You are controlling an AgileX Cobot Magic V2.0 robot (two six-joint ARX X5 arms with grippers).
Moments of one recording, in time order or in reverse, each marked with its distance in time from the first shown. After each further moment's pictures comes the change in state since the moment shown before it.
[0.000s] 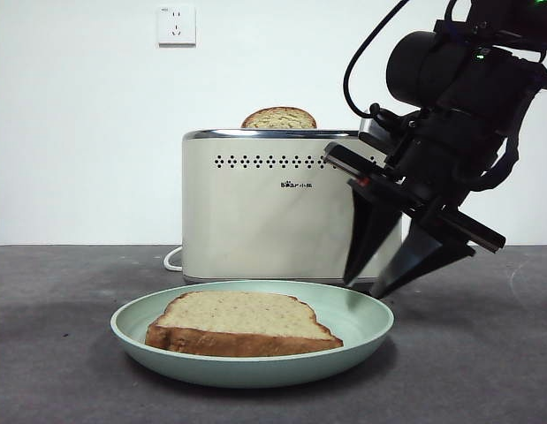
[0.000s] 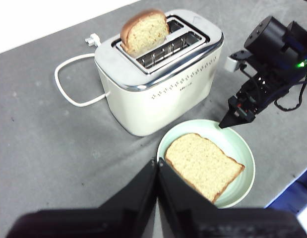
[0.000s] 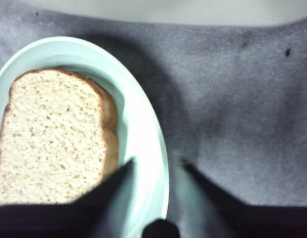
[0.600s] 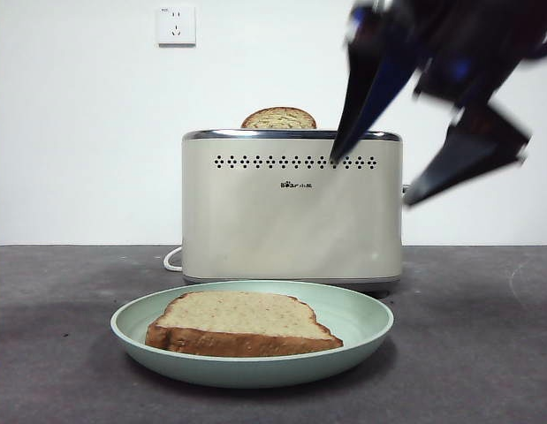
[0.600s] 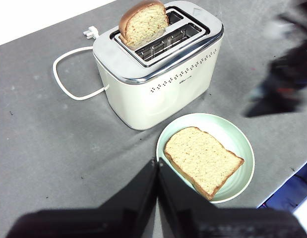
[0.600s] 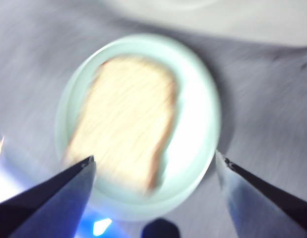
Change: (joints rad) left arm 0.000 0.000 0.000 -0.019 0.001 0.000; right arm 0.071 -0.357 0.000 -0.233 -0.010 -0.097
